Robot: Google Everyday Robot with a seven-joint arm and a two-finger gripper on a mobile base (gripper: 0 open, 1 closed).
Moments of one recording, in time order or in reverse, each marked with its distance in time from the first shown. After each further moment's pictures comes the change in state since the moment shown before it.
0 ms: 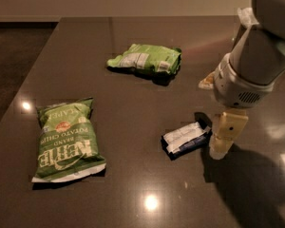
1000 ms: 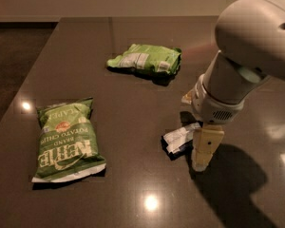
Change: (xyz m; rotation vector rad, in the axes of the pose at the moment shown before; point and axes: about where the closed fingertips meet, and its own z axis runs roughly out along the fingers) arm -0.020 0.010 0.050 -0.035 0.010 -0.045
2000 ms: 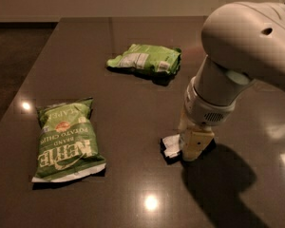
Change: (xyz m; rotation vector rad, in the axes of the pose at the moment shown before) arm -0.009 0.000 0.010 0.001 0.033 -0.013
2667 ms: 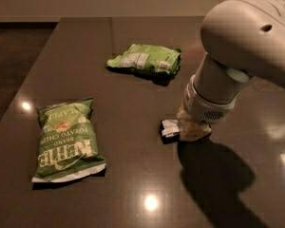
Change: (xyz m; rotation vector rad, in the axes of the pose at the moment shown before) arm -0.001 -0.001 -0.006 0.000 0.000 0.000
